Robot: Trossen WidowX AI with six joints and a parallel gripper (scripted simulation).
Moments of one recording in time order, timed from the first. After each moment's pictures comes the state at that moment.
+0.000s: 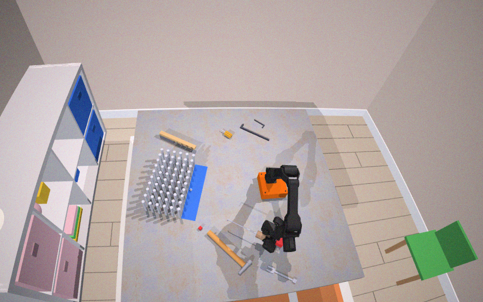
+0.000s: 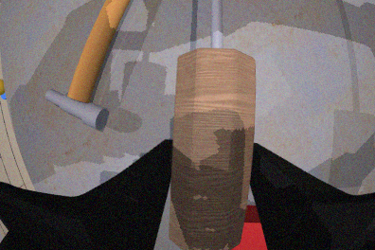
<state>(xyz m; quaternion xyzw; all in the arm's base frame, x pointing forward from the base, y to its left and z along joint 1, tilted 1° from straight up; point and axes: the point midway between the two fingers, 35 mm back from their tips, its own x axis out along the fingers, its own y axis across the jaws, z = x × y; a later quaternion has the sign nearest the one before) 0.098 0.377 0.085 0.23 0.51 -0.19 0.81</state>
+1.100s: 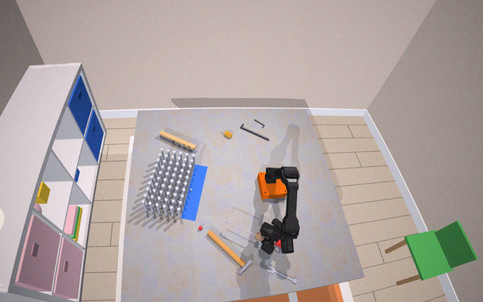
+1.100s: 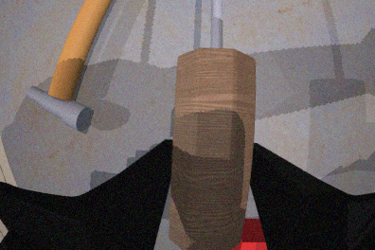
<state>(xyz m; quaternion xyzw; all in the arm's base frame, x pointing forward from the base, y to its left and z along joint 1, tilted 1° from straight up) 0.098 0.377 0.055 0.23 0.51 -0.19 0.81</state>
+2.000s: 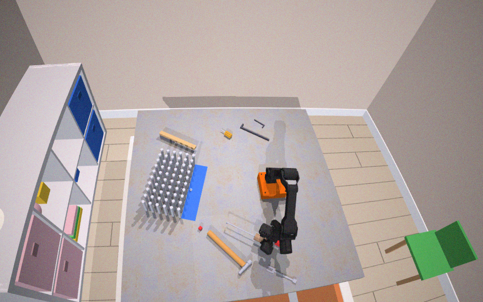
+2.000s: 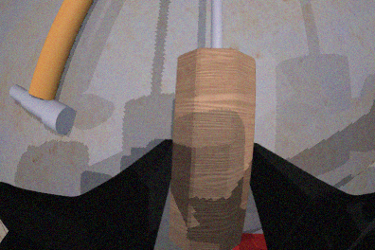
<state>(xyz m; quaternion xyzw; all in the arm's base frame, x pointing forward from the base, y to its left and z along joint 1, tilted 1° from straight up) 0.098 0.374 0.030 0.23 0.51 -0.19 0.81</state>
